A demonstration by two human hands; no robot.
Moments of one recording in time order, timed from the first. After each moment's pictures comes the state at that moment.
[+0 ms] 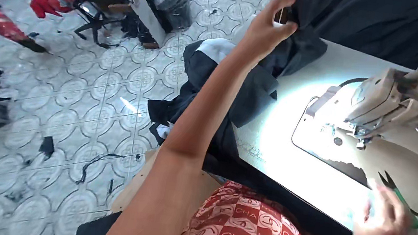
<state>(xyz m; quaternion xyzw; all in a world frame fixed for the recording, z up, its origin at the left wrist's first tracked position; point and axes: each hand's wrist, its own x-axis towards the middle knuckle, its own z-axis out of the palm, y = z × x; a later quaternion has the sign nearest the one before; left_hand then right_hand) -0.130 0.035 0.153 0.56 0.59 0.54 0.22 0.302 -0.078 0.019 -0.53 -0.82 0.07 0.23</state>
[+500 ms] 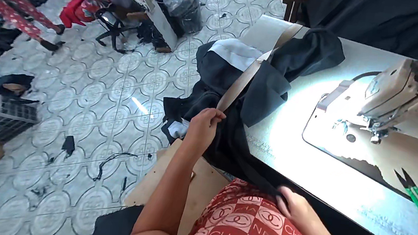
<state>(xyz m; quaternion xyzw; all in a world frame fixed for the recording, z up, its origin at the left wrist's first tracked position) -0.121 -0.204 0.056 0.48 0.83 0.29 0.08 0.214 -0.137 -0.035 -0.28 -0.87 0.39 0.05</state>
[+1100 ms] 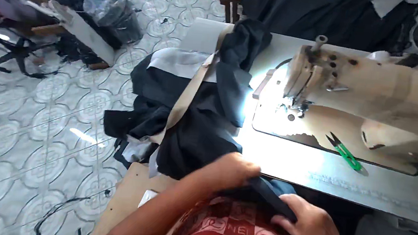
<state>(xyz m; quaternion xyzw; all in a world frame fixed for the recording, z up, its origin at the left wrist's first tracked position) 0.020 -0.148 0.034 0.87 0.42 0.19 0.15 0.295 -0.162 0.049 -0.38 -0.87 0.23 0.21</state>
